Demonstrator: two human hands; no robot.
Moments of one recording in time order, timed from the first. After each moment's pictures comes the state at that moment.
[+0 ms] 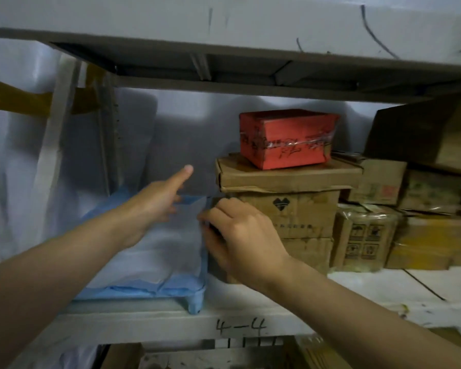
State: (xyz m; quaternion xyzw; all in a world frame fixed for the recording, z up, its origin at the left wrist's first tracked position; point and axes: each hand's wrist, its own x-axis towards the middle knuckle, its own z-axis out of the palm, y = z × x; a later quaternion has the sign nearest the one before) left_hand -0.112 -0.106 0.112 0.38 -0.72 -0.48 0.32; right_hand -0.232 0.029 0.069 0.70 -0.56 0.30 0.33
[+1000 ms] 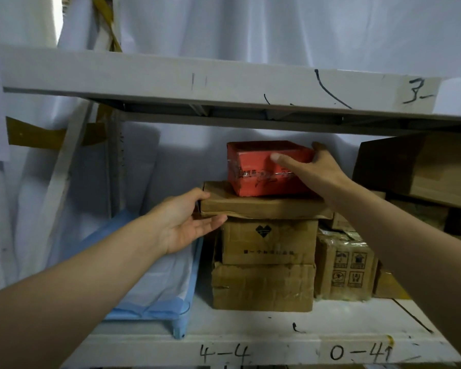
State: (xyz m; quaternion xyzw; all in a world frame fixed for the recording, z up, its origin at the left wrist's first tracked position) left_hand -0.141 -0.033 0.153 0.25 -0.47 -0.78 0.34; right_hand -0.375 0.059 0.196 0.43 -0.70 0.57 -0.01
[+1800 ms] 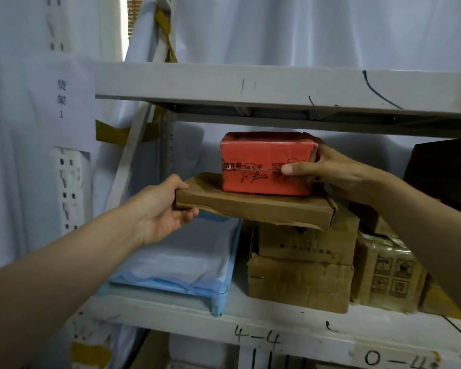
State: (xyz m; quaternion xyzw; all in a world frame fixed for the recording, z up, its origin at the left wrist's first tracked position) left_hand -0.056 -0.046 0.154 0.33 -0.50 -0.67 0.45; right_hand -0.335 0.053 0.216 0.64 -0.62 0.43 -0.17
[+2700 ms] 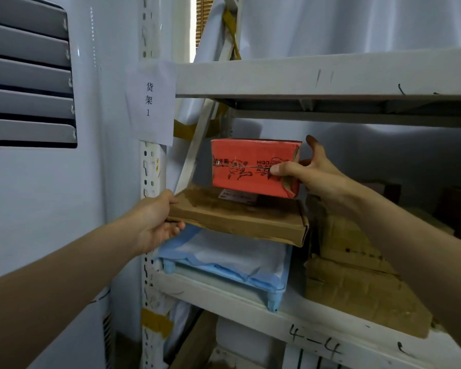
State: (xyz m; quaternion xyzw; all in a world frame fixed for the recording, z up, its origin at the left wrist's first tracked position) left_hand 0.044 -0.071 0.113 0.48 -0.44 -0.56 0.51; right_hand -0.230 -0.014 0.181 0.61 -0.57 0.51 -0.23
